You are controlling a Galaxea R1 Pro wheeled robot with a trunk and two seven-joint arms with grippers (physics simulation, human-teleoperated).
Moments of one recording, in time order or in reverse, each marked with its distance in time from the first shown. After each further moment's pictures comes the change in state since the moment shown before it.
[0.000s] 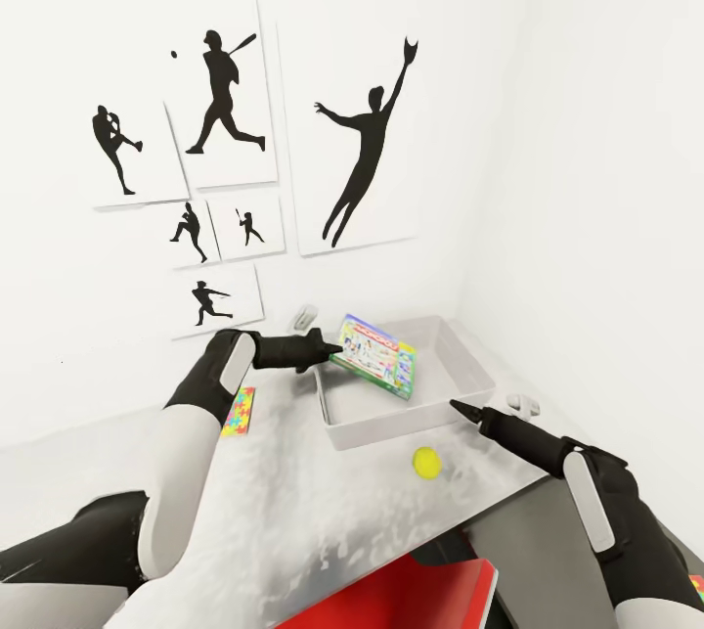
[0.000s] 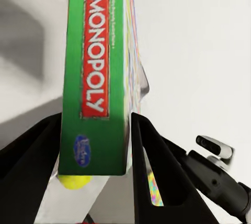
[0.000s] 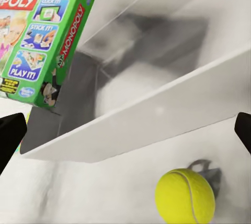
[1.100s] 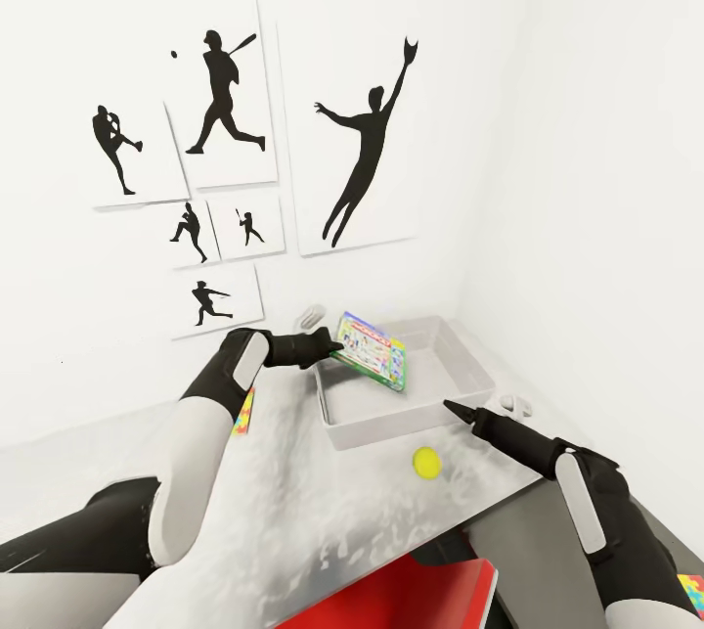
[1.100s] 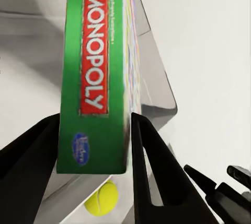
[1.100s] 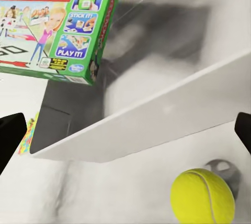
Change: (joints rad) left arm -0.039 -0.036 0.016 0.086 -0.007 -0.141 0.141; right arm 0.003 0.029 0.000 0.000 0.000 -0.005 0.001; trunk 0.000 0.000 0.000
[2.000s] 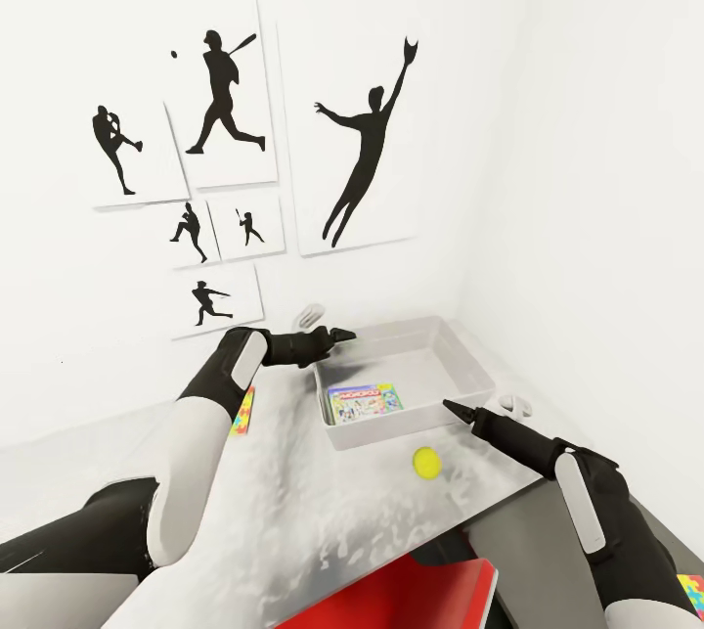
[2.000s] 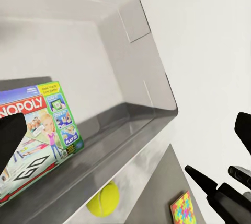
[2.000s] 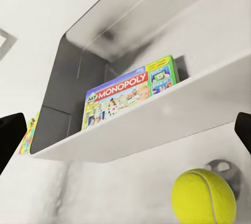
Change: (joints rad) left arm 0.001 0.006 -0.007 -0.010 0.000 0.003 -0.005; right arm 0.000 0.001 0.000 0.000 0.000 0.000 0.002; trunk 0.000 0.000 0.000
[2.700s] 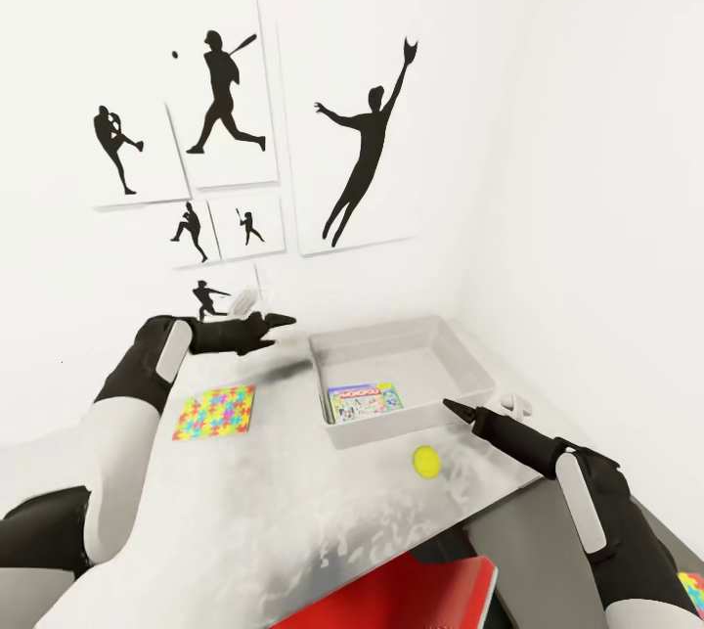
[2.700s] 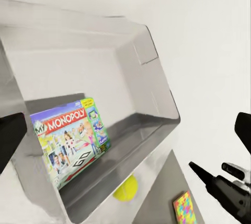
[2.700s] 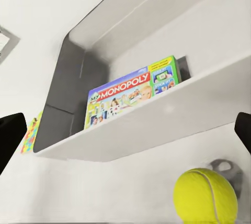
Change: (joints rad) left arm 0.023 0.228 0.010 -0.158 0.012 0.187 -0.188; right arm 0.000 -0.002 -0.001 -0.004 0.000 0.000 0.009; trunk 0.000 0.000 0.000
